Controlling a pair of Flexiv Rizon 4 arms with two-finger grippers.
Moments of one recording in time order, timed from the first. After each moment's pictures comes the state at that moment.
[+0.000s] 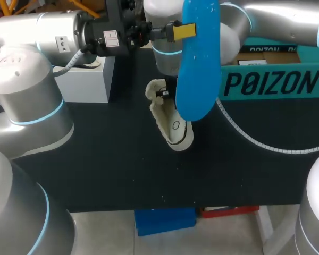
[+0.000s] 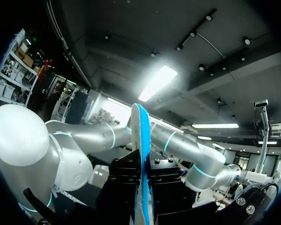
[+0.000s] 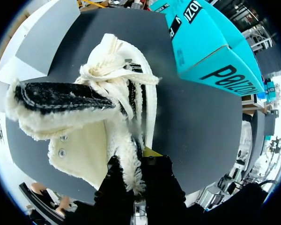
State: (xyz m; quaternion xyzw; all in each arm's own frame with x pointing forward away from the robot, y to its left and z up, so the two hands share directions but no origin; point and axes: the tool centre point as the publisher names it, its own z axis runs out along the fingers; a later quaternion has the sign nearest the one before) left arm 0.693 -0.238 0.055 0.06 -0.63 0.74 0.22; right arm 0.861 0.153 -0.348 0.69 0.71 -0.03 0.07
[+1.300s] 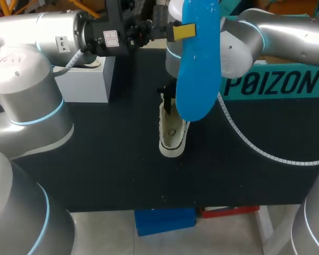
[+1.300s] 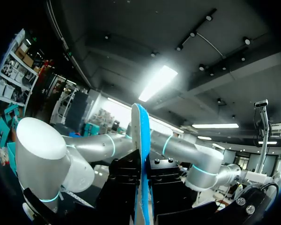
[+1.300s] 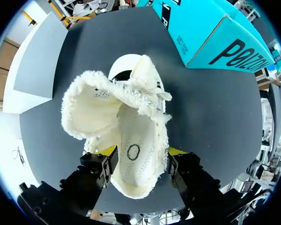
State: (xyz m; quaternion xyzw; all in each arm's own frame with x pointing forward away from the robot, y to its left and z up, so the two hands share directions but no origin) left arm 0.693 -0.238 0.055 0.06 -0.63 0.74 0.22; right arm 0.872 0.169 -0.362 0.77 0.64 0.05 0.01
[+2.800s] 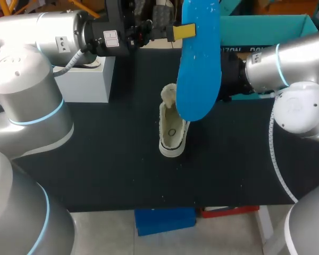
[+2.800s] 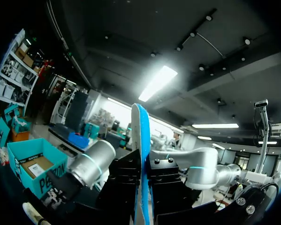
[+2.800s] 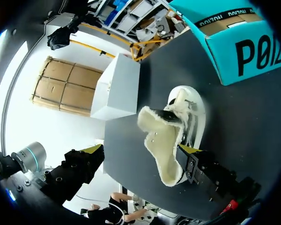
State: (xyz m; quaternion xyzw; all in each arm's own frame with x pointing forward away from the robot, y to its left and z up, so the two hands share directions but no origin) left arm 0.693 -0.238 0.055 0.06 -0.63 0.74 0.22; right arm 0.867 0.148 -0.264 0.66 0.59 0.41 -0.21
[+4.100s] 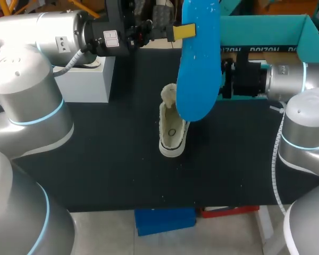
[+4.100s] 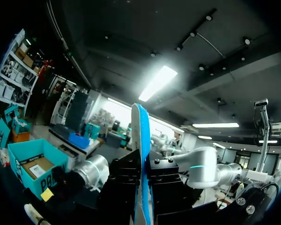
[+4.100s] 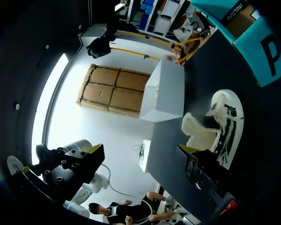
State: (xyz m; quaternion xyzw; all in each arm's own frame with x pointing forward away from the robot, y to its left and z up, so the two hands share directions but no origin) left arm 0.695 -0.238 0.052 0.06 -0.63 0.74 0.20; right arm 0.865 0.143 -0.210 0.55 0.52 0.56 -0.35
